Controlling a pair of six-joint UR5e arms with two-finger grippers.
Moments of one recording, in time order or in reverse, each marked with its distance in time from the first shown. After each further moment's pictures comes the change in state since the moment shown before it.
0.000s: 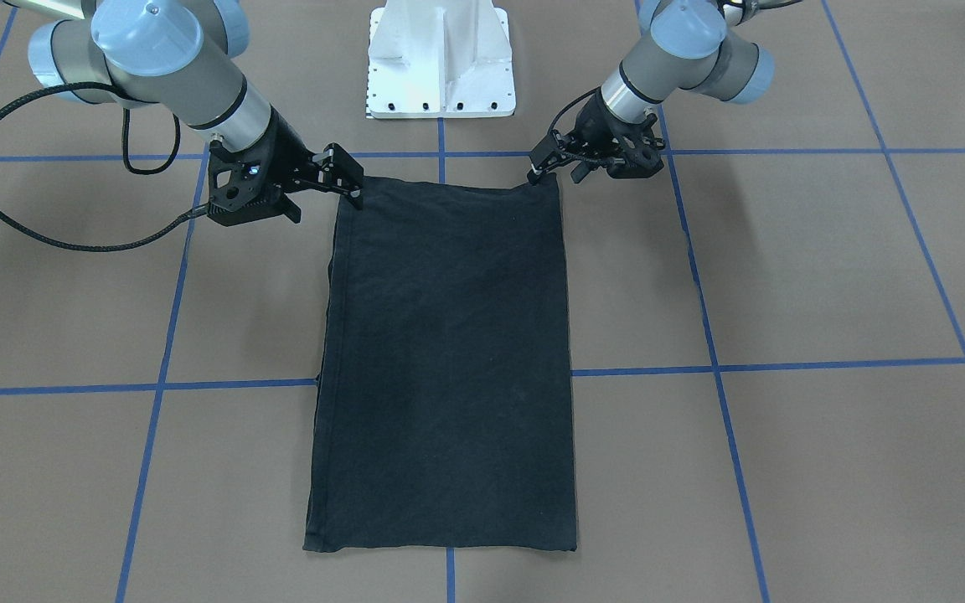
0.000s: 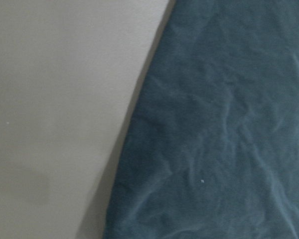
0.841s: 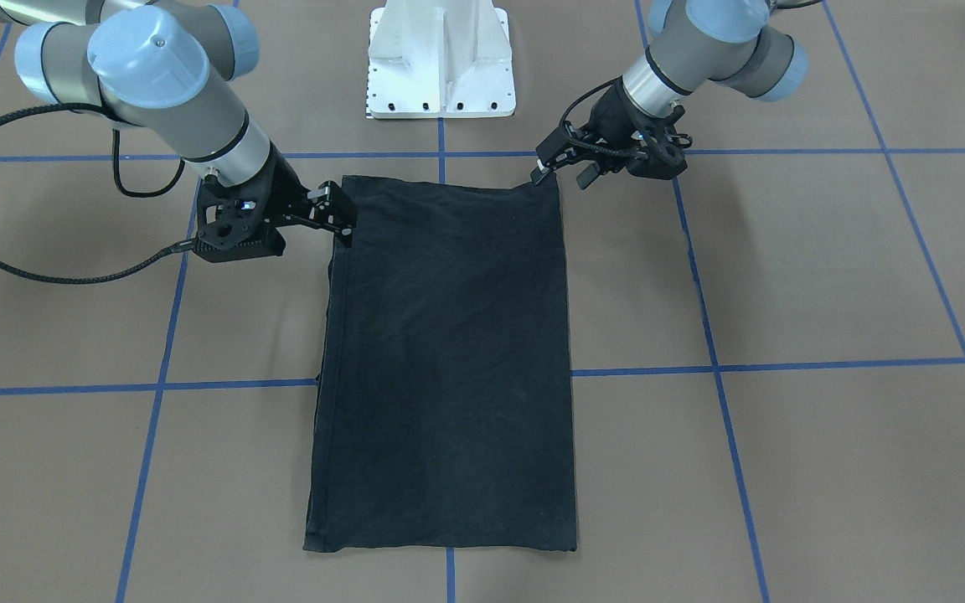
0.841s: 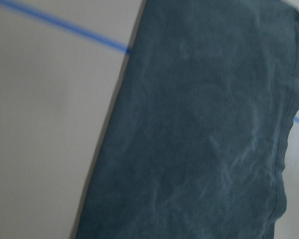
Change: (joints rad) left arm -0.100 -0.021 -0.057 0.001 -0.060 0.033; right arm 0.062 0.089 -0.043 -0.181 -0.002 -0.094
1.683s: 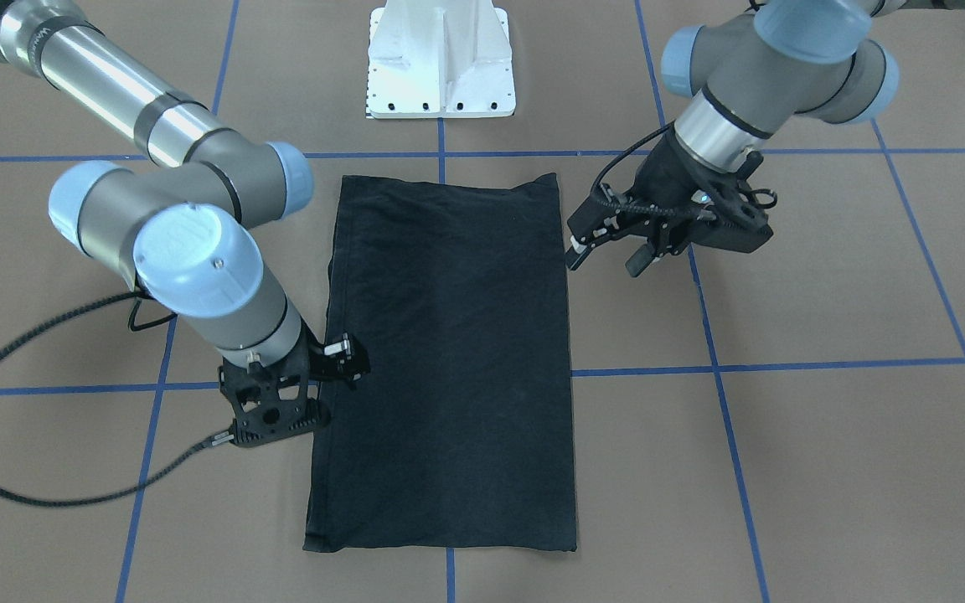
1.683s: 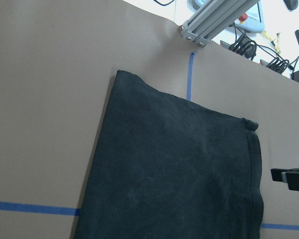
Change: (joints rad) left arm -0.352 -0.227 0.069 0.245 -0.177 0.325; right arm 0.126 0.308 -0.477 -0.004 -0.012 -0.368
